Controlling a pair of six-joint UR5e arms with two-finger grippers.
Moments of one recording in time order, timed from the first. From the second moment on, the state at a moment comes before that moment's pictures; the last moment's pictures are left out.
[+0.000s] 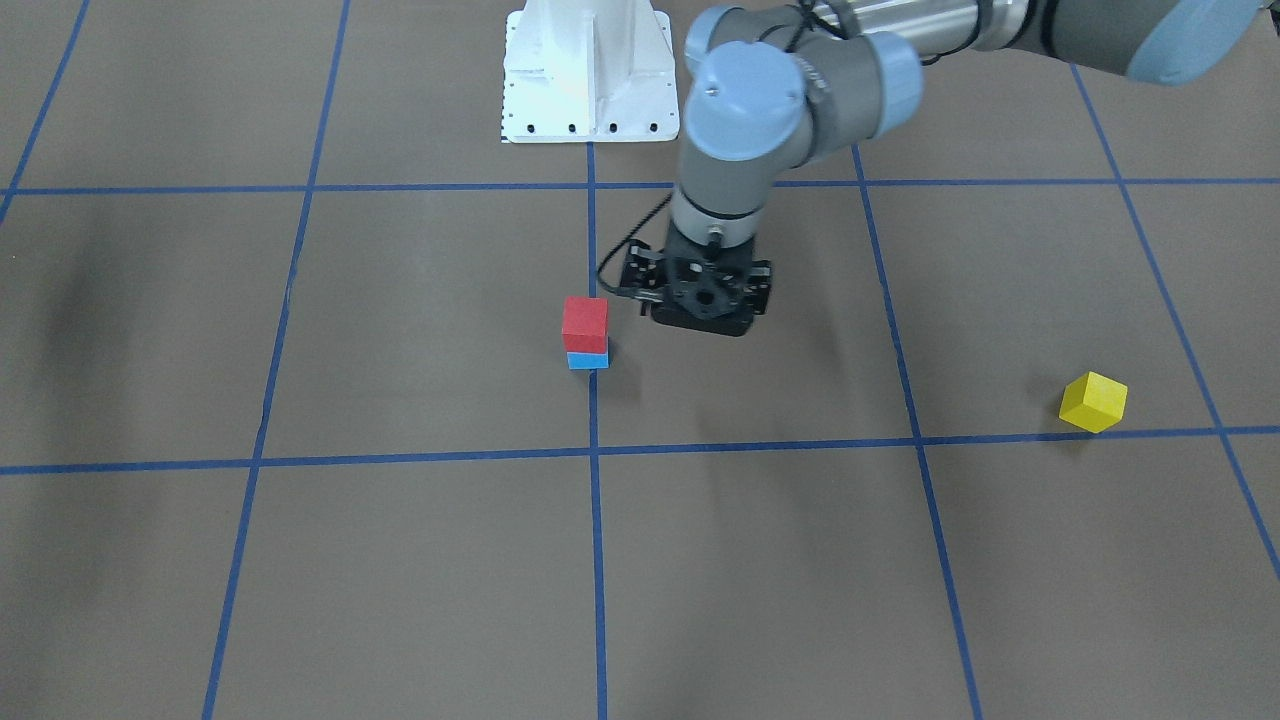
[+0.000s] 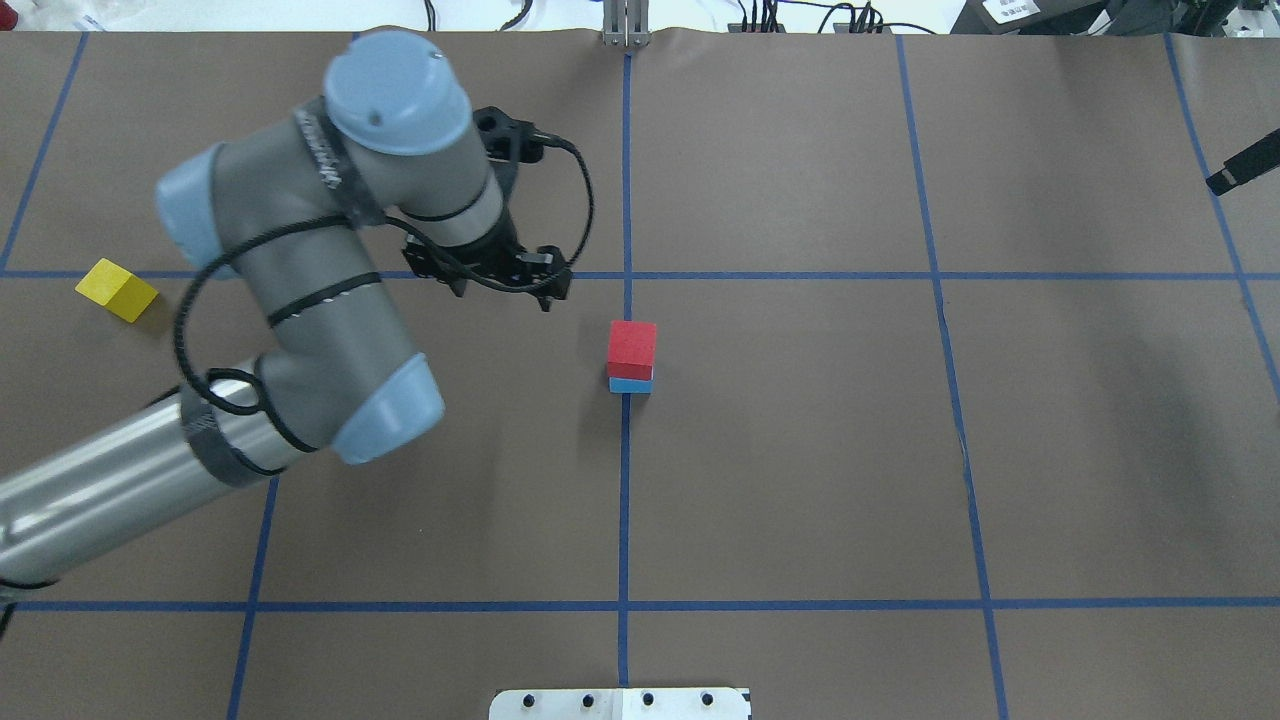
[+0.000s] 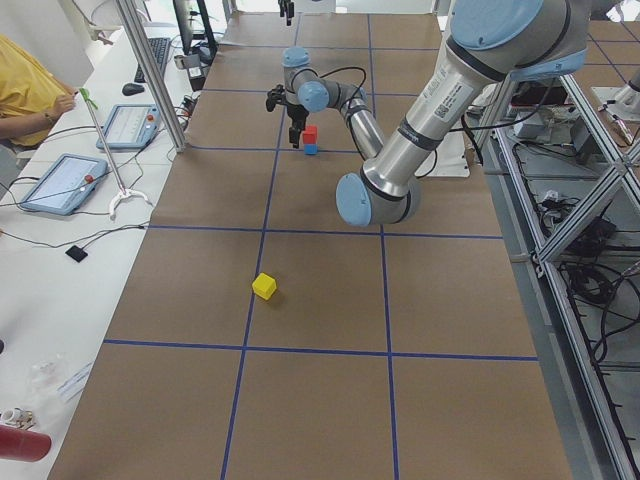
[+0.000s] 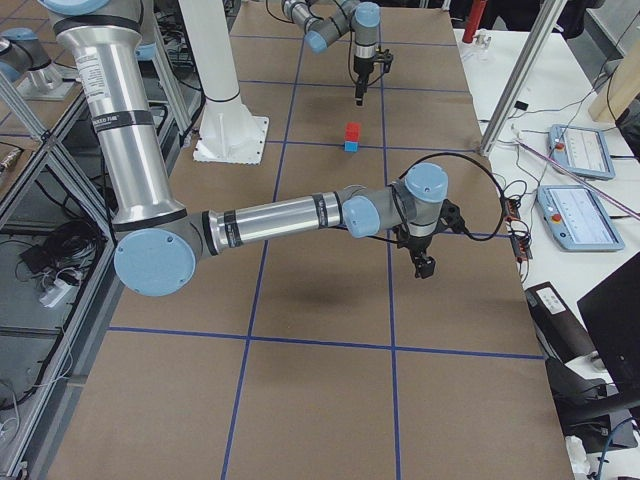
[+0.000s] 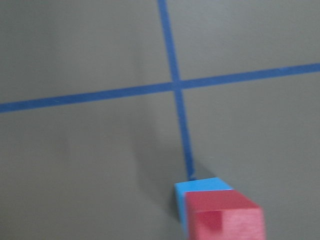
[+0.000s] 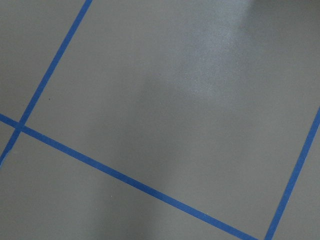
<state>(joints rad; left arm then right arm) -0.74 -2.26 -1.70 -1.50 -2.06 -0.81 1.37 -1.35 1.57 -1.44 2.33 -0.05</state>
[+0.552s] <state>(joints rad) -1.04 -1.91 -1.75 -1.53 -2.23 -0.28 1.37 -1.35 1.57 -1.44 2.33 -0.05</state>
